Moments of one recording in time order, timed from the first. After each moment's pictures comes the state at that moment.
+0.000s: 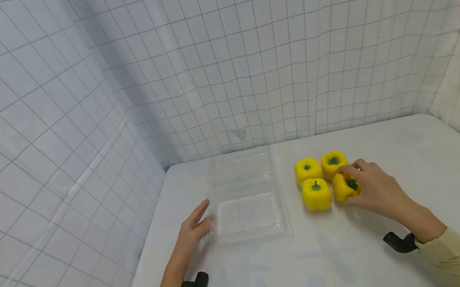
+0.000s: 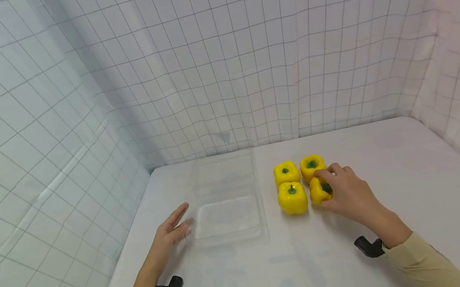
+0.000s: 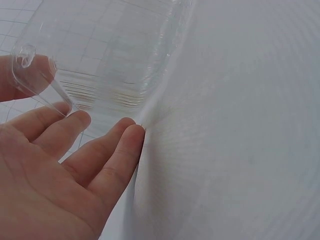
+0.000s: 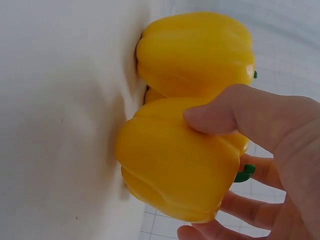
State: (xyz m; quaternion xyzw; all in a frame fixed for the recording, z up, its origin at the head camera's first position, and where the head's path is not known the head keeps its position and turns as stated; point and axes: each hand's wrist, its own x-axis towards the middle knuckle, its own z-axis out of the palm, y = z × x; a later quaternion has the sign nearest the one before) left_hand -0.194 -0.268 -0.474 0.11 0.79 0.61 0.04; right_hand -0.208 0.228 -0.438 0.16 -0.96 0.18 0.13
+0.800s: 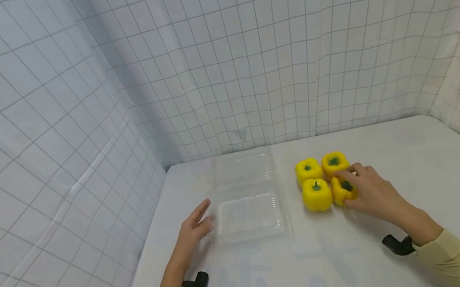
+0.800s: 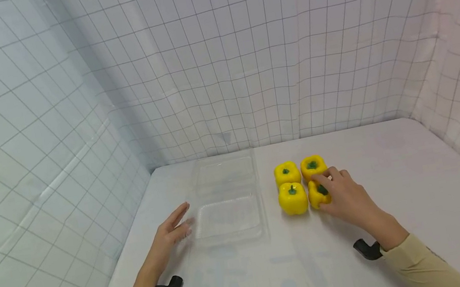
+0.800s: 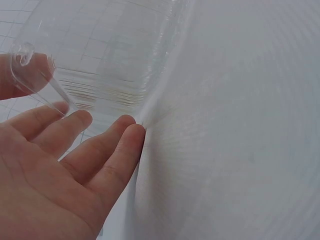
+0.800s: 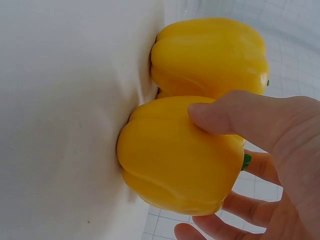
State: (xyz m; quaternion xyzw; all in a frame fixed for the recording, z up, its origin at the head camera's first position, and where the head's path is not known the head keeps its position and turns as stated) left_hand -0.193 -0.266 -0.473 0.11 0.79 0.60 0.04; right_hand -0.208 0.223 -0.445 0.19 -0.96 0.17 0.12
